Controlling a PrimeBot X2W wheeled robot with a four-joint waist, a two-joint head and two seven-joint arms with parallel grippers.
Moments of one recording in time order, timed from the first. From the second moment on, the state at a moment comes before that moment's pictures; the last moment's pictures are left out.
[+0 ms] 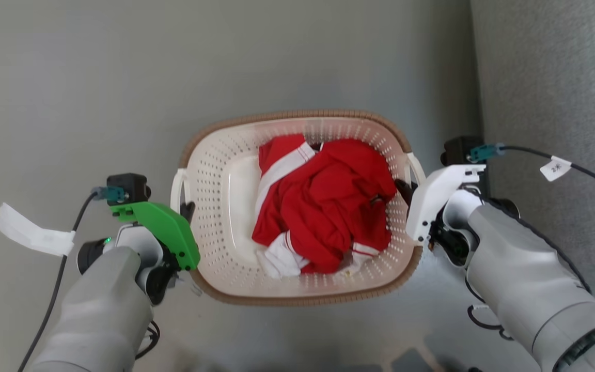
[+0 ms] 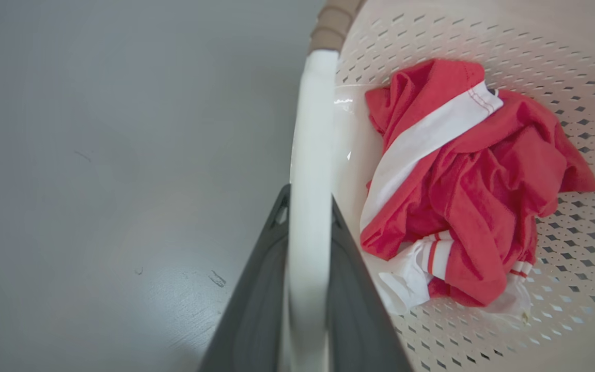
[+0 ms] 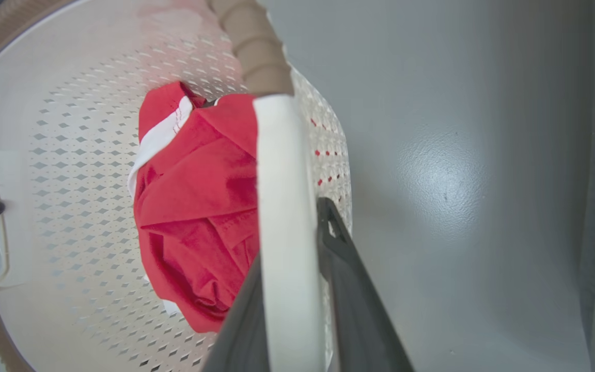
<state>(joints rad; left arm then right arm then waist) -0.73 0.07 -0.78 1.08 -1.03 -0.13 -0.02 -0.74 -0.08 0.78 1.09 0.90 0.10 0.06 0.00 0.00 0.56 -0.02</state>
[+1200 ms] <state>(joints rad) -0.83 0.07 -0.84 1.06 -1.02 -0.13 -0.12 -0.83 -0.09 0.78 1.12 0.91 0.11 -0.11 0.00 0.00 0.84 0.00</state>
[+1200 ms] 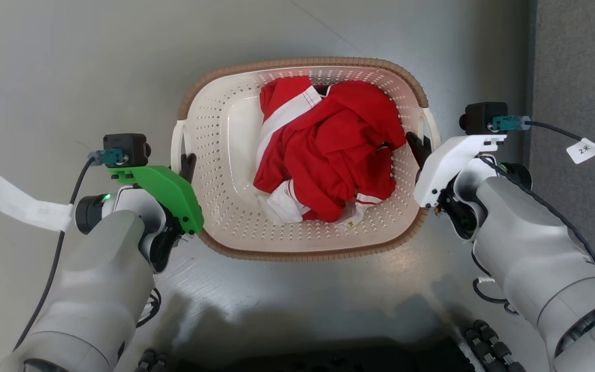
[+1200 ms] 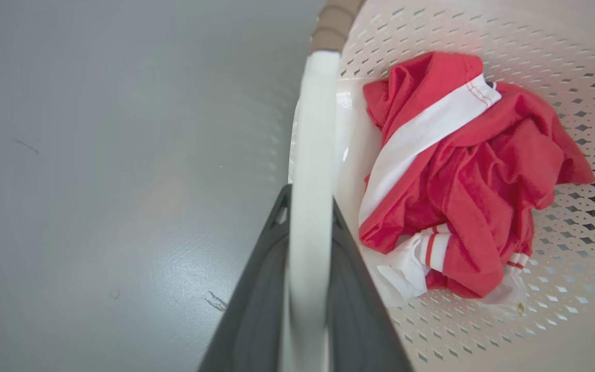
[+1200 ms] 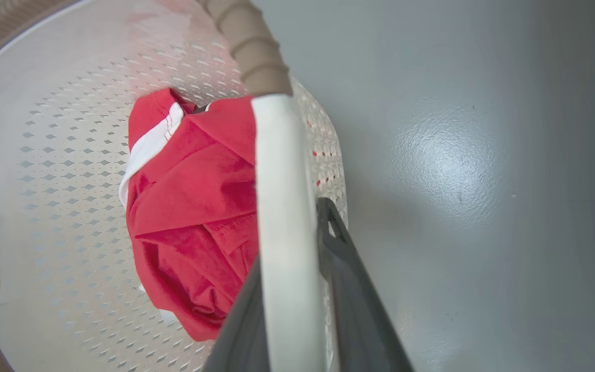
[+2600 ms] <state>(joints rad) -0.84 0.07 -0.89 1.09 -1.05 -0.13 -0.16 -0.85 -0.07 0.80 1.19 0.95 0.12 -0.16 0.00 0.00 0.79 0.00</state>
